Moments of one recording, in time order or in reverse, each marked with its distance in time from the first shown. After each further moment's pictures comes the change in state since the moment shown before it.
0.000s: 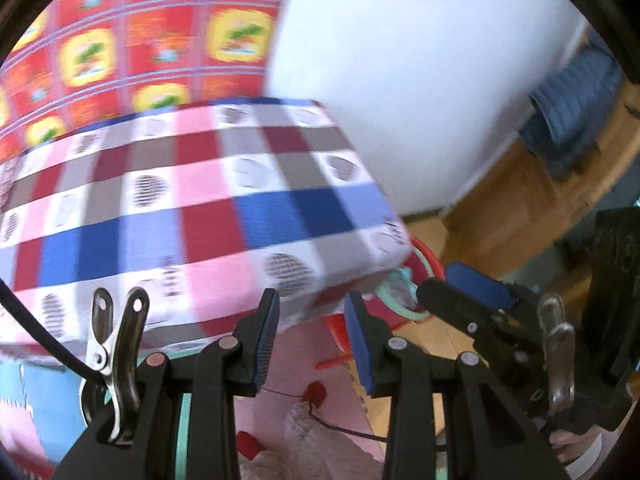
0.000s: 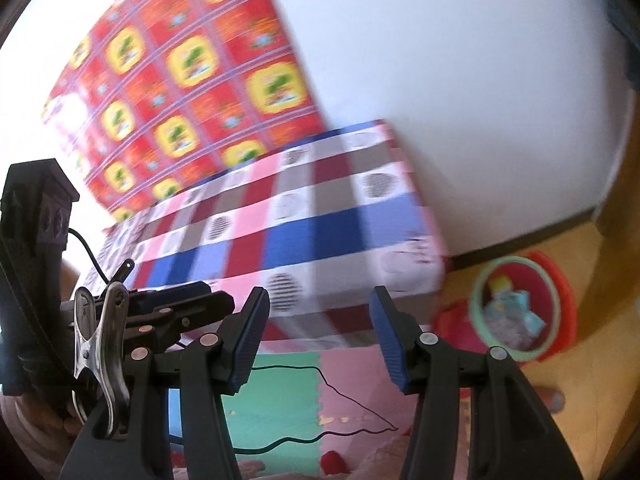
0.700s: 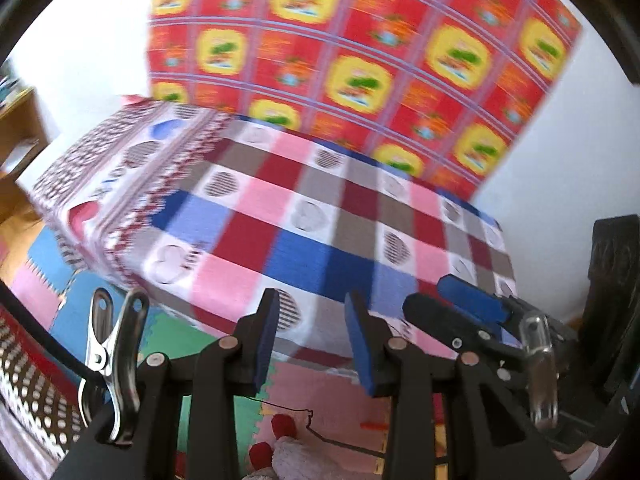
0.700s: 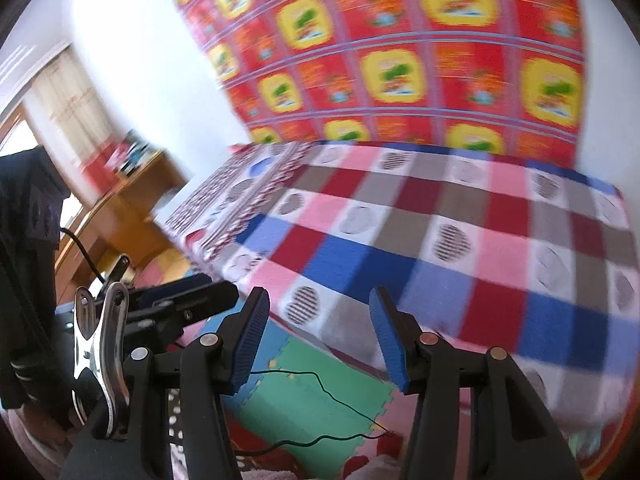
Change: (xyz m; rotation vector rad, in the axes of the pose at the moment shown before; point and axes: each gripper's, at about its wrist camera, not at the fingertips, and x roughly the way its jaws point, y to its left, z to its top) left arm -0.119 0.204 -0.018 -0.495 -0.188 0.355; right arm 0.116 0.230 0.044 -0.417 0.189 0.397
